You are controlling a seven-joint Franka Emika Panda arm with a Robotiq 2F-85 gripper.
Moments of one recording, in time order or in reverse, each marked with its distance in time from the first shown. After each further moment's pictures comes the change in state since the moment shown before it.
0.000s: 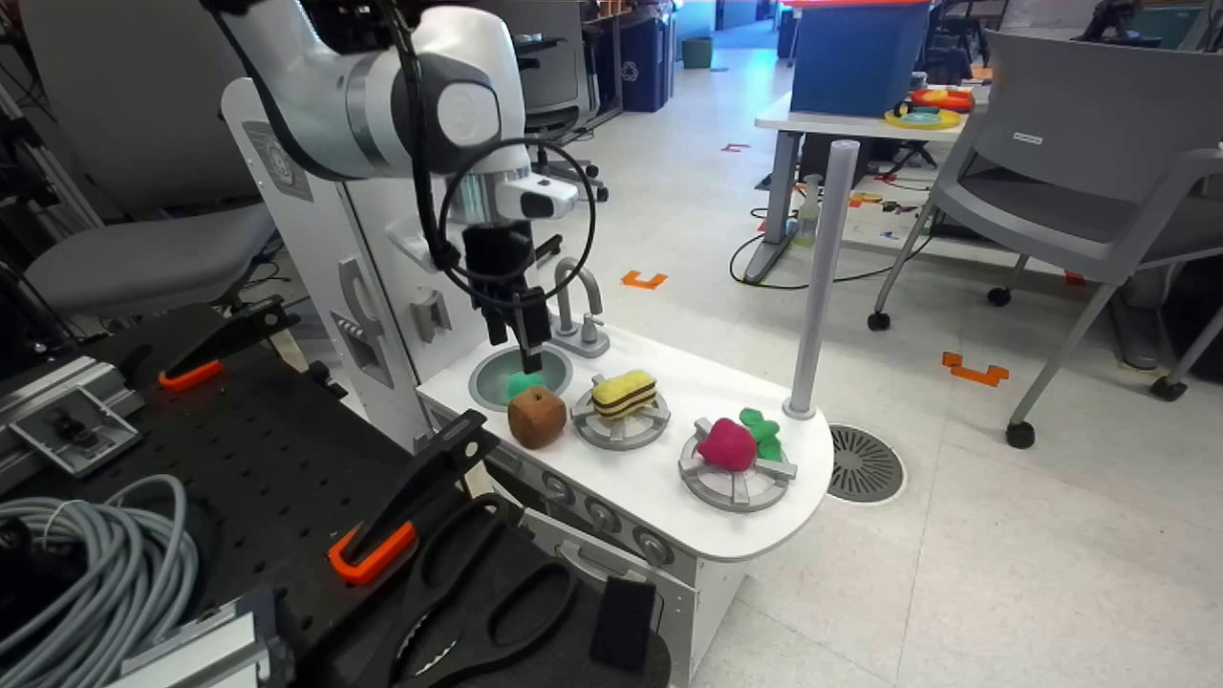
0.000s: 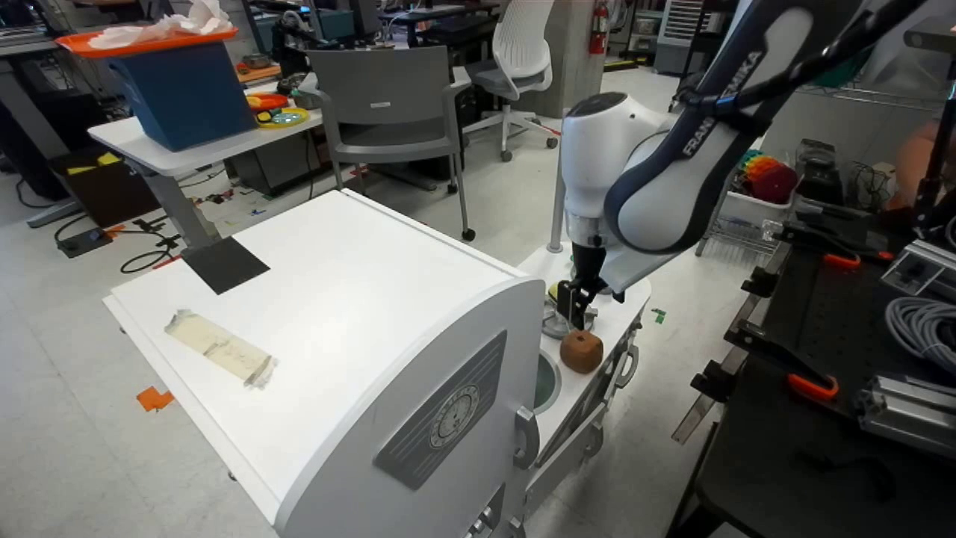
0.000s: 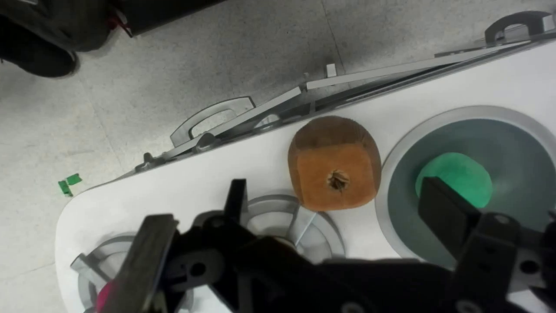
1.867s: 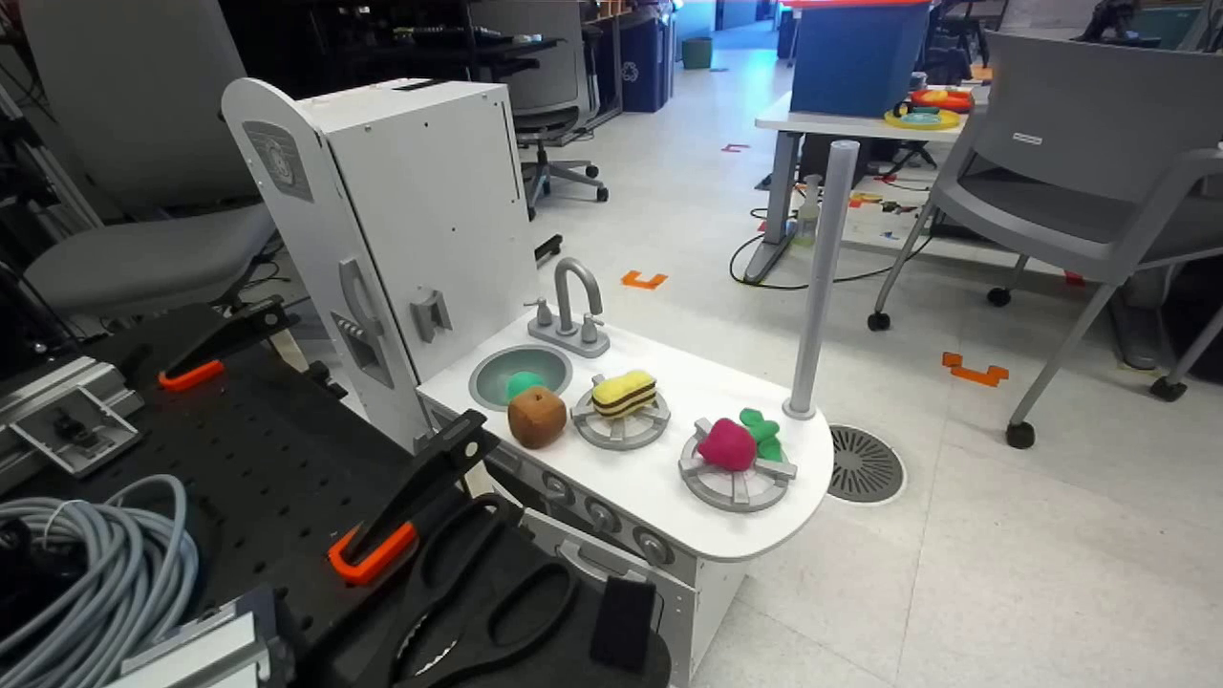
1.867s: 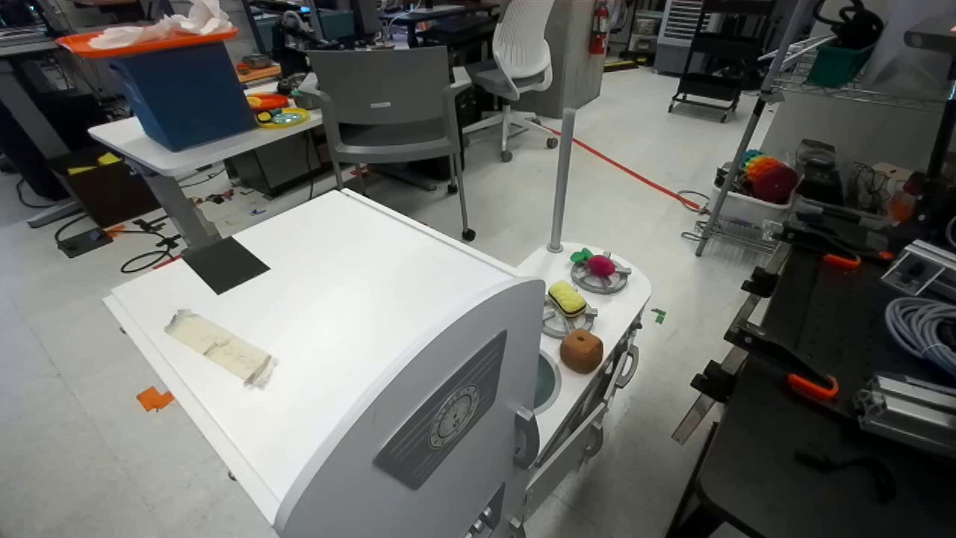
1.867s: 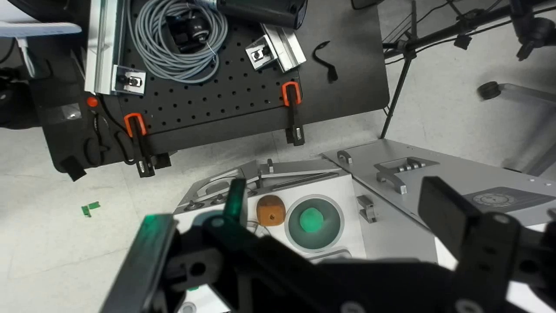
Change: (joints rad) arm -0.160 -1.472 0.176 -0.452 0.250 -1.033 -0.245
